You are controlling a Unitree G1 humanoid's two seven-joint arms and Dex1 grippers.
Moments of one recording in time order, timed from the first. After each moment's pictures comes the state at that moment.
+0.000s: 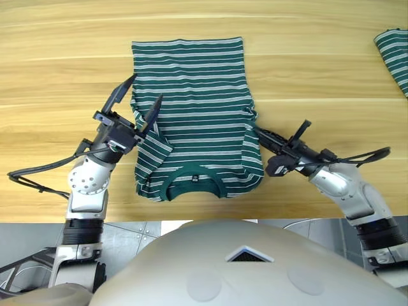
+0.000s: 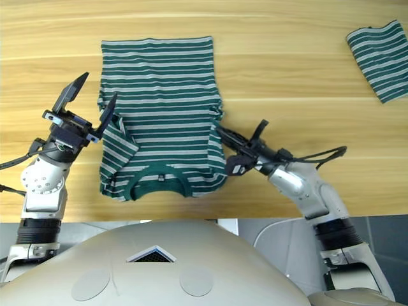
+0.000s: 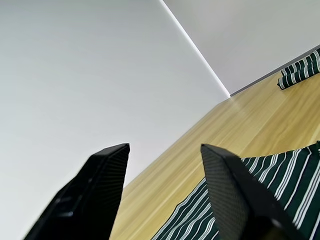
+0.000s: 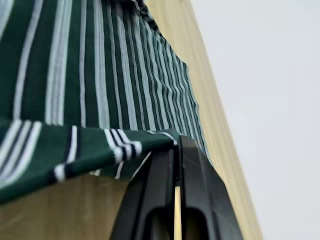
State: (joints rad) left arm 0.24 0.46 0.01 -0.05 0.05 -0.78 -0.36; right arm 0.22 -0.71 0.26 -0.11 -0.50 -0.62 0.26
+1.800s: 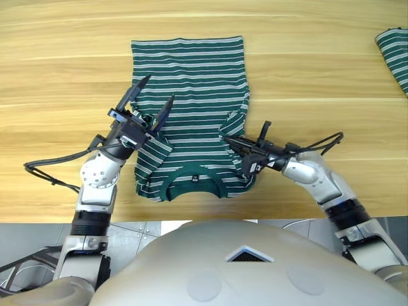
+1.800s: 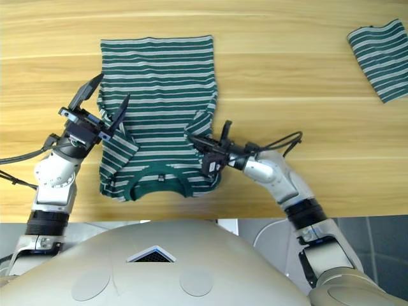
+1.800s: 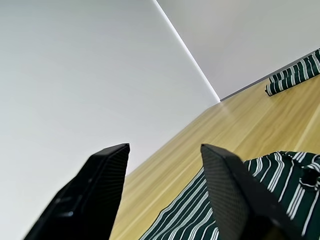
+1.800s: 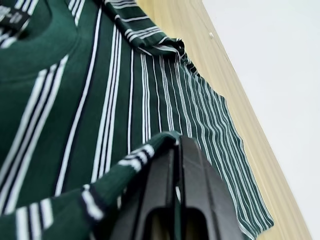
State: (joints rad) left arm 0.17 0.44 -0.07 0.03 0.05 -0.80 -0.36; right arm 0.03 -0.55 0.43 0.09 -0.43 -0.66 0.42
